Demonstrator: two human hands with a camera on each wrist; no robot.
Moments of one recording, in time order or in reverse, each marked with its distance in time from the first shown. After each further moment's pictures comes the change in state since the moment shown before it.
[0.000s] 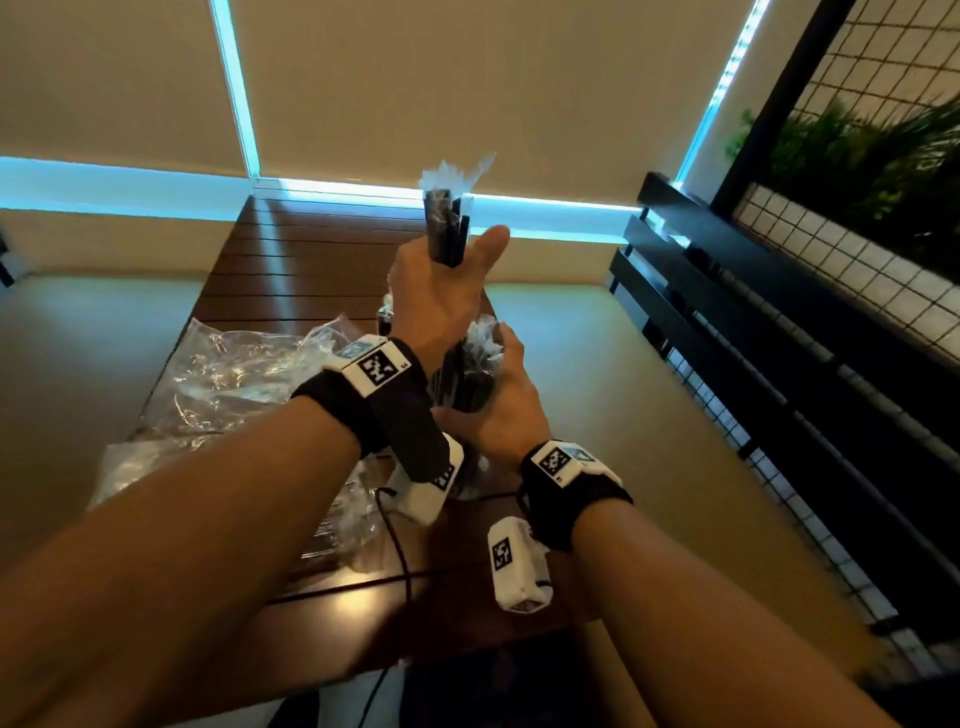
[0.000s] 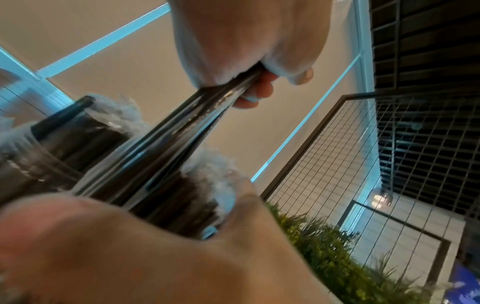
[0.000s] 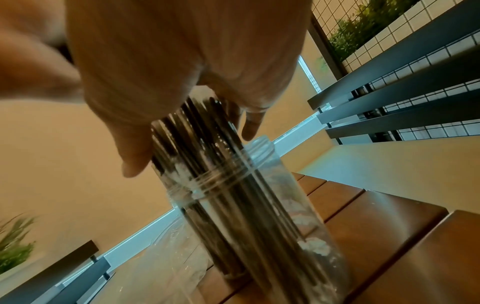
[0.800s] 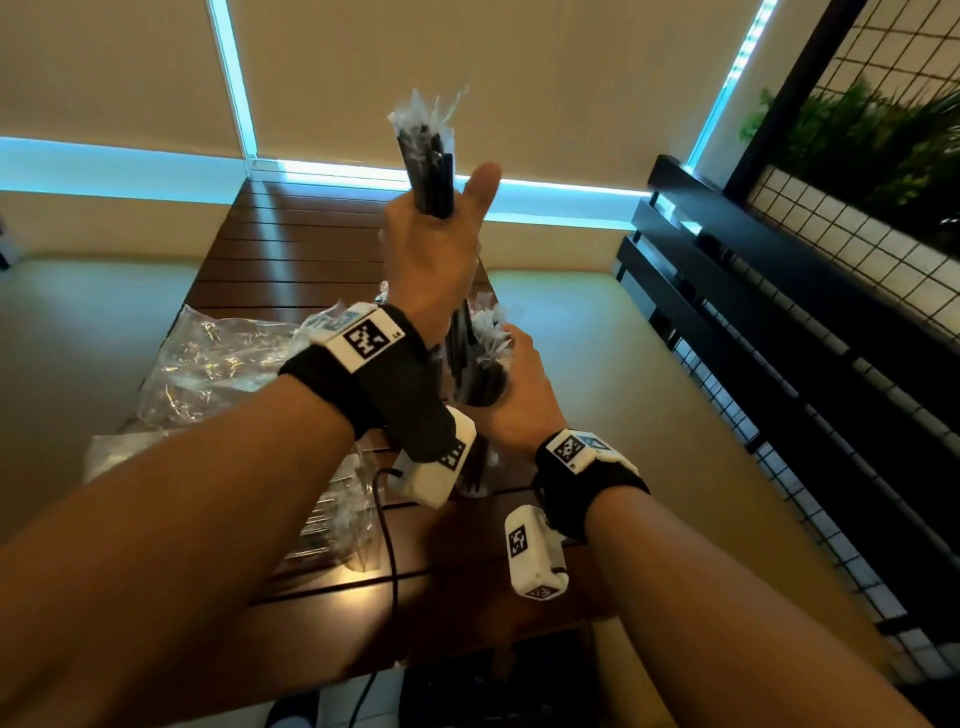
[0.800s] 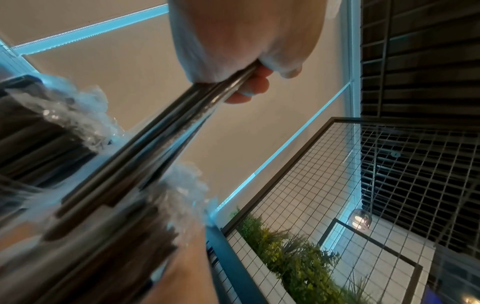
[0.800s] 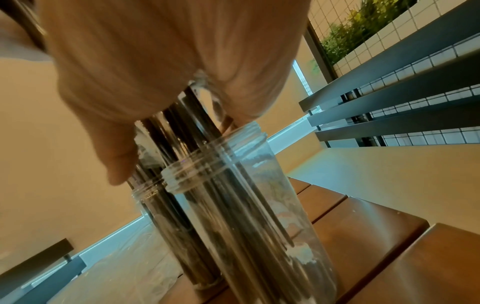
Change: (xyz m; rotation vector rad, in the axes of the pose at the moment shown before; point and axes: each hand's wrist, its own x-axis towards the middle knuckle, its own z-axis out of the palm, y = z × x) left_hand 0.019 0.012 0.006 -0.080 0.105 -0.051; right_hand 0.012 0.017 -0.005 -0.081 -0.002 -0.021
